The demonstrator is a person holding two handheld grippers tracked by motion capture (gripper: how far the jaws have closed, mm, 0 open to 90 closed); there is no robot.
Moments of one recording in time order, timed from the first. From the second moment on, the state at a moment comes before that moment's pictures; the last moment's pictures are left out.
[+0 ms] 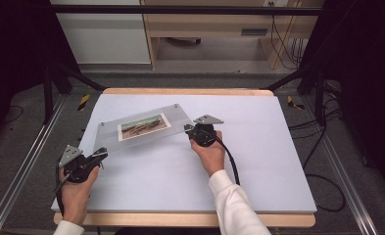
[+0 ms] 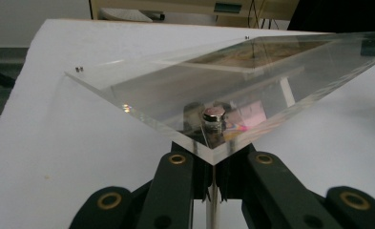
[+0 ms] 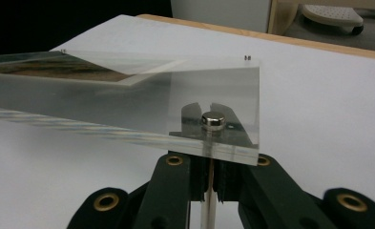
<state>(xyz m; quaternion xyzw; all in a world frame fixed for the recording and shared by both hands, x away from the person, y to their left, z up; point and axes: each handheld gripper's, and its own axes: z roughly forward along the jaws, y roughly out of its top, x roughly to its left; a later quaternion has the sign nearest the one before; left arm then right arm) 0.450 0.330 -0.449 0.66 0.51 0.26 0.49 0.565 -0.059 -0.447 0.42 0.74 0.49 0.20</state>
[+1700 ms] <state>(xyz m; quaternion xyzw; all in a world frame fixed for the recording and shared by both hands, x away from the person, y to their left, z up) 0.483 0.200 -0.417 0.72 0.37 0.22 0.54 0.478 -0.207 -0.428 0.51 0.65 0.50 0.27</state>
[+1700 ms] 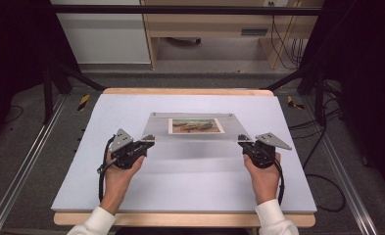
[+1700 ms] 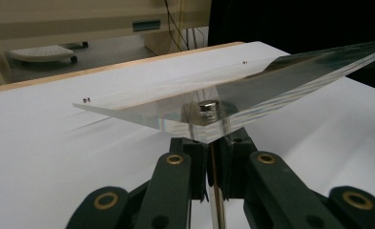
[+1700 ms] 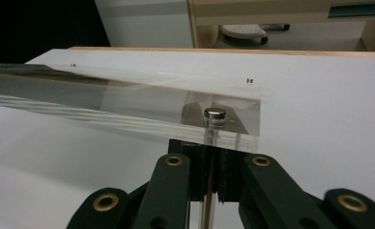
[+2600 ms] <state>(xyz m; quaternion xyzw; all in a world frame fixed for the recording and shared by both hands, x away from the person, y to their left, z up) 0.484 0.195 -0.422 0.73 0.36 0.22 0.54 0.463 -0.214 -0.434 0.52 0.64 0.49 0.28</state>
